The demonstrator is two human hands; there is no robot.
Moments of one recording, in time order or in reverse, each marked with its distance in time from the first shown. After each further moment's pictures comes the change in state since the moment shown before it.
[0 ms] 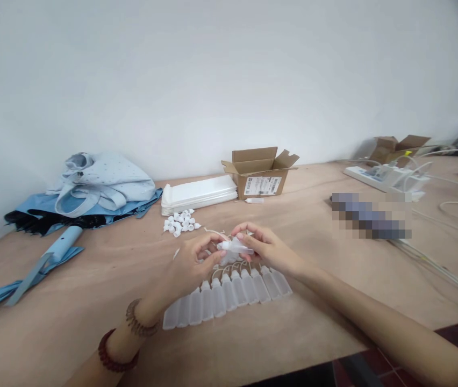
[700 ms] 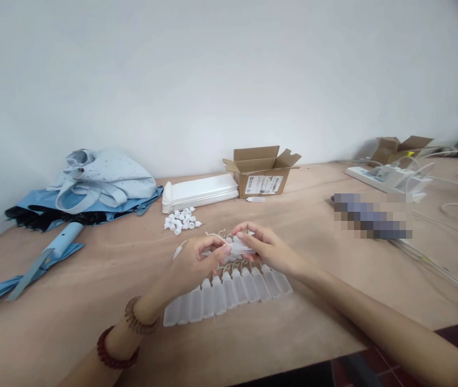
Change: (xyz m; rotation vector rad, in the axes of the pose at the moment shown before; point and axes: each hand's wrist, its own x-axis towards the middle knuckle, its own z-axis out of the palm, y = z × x) left_hand -0.001 0.001 0.002 -0.045 -0.062 -0.121; right_hand -0.002 -0.005 0.004 -0.036 0.038 0.049
